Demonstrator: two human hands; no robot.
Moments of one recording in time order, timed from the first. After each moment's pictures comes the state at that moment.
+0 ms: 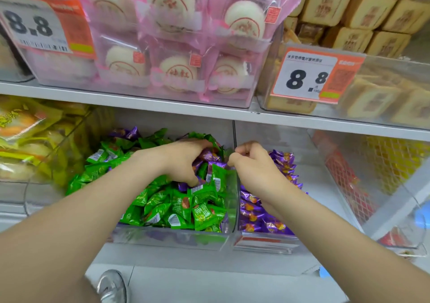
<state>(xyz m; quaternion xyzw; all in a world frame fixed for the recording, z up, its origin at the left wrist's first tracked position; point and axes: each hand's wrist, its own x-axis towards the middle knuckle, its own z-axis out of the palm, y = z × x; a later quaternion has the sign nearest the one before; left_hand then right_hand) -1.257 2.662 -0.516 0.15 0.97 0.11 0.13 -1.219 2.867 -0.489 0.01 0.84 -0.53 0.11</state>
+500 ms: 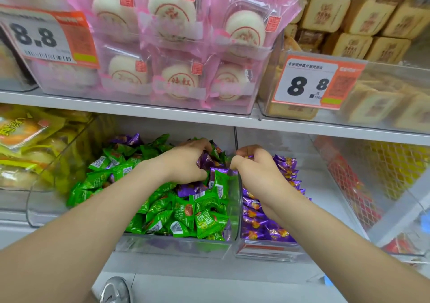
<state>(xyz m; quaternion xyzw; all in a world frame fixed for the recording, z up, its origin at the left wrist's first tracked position) -1.260 2.668 -0.523 0.09 0.98 0.19 0.06 -1.221 2.865 -0.487 0.03 0.81 -0.58 0.10</state>
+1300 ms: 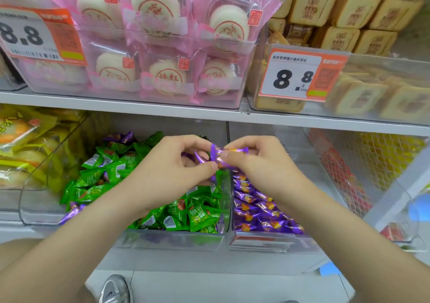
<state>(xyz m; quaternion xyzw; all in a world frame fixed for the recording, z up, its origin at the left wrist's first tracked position) -1.160 2.698 -0.471 0.02 0.81 0.59 -0.01 -1.212 2.889 -0.468 -0.09 0.83 -0.55 0.06</state>
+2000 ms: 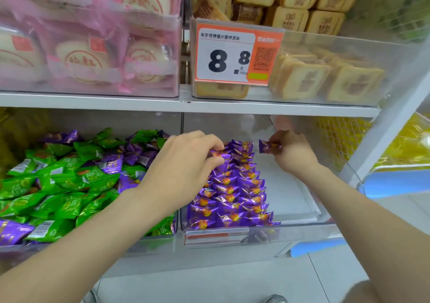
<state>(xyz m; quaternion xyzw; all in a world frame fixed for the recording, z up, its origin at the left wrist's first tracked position) -1.204 2.790 -0.493 0.17 0.94 0.25 -0.16 -1.340 3.076 -0.557 -0.03 0.99 -0.11 -0.10</state>
